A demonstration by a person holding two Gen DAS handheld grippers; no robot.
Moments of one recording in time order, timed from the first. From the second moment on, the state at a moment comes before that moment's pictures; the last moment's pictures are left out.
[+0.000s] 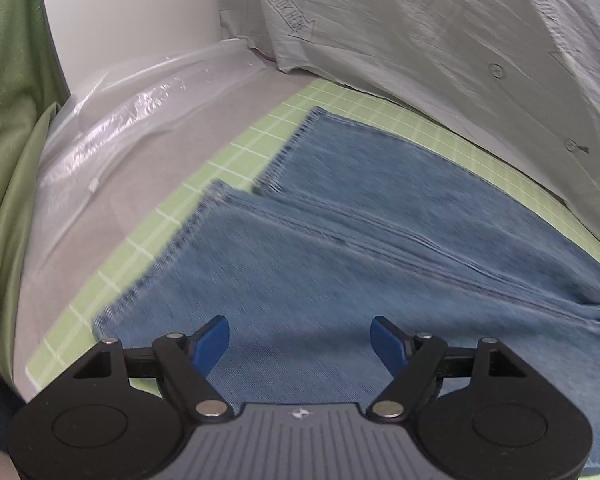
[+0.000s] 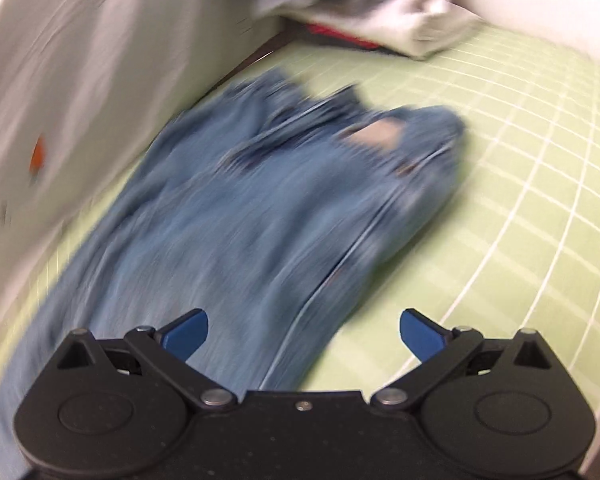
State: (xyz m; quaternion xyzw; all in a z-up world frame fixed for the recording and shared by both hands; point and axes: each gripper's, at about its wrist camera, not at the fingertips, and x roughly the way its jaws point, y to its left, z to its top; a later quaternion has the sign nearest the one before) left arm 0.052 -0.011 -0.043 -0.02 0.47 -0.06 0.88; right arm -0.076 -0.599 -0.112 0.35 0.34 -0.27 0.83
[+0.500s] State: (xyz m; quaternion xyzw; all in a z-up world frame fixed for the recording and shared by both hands) left arm -0.067 -0.165 -0.048 -0.01 0.49 -0.07 0.87; right arm -0.045 -0.775 -0.109 0.44 0.27 -0.20 0.83
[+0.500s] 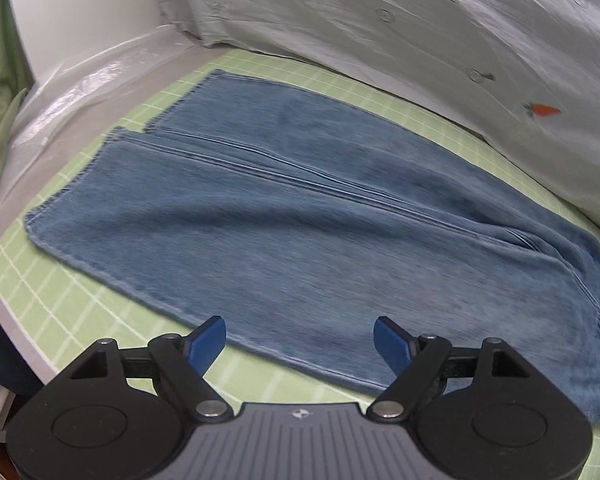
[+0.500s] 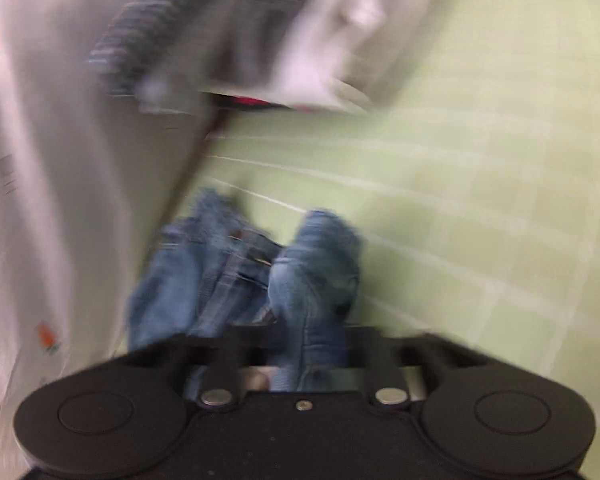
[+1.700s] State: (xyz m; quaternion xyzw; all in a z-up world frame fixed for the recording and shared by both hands) left arm -0.020 -0.347 -0.115 0.06 0.57 -0.06 0.82; right arm 0.087 -0.772 -0.122 -0.01 0.44 -0.02 0.90
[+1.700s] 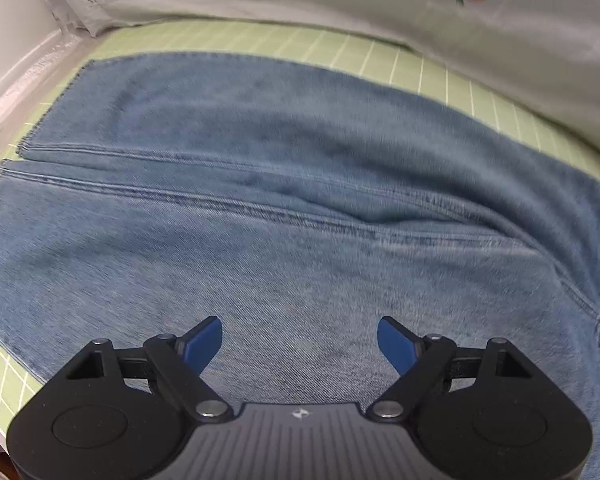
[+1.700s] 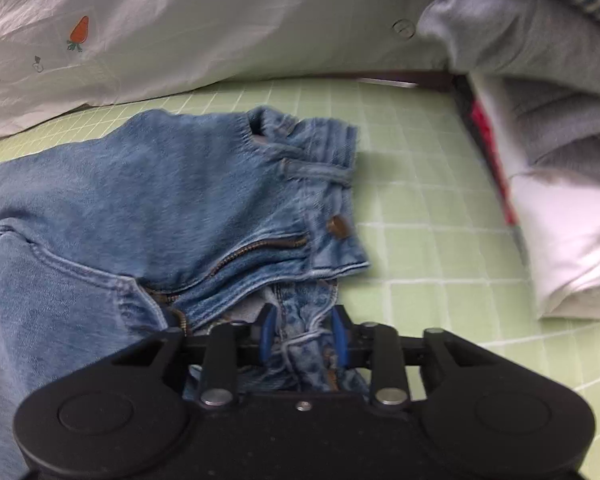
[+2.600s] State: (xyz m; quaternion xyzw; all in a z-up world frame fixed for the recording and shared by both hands) left arm 0.027 -0.356 -0.158 0.05 0.61 -0.03 0.79; right arm 0.222 -0.799 -0.124 0.01 0.36 -0.12 0.92
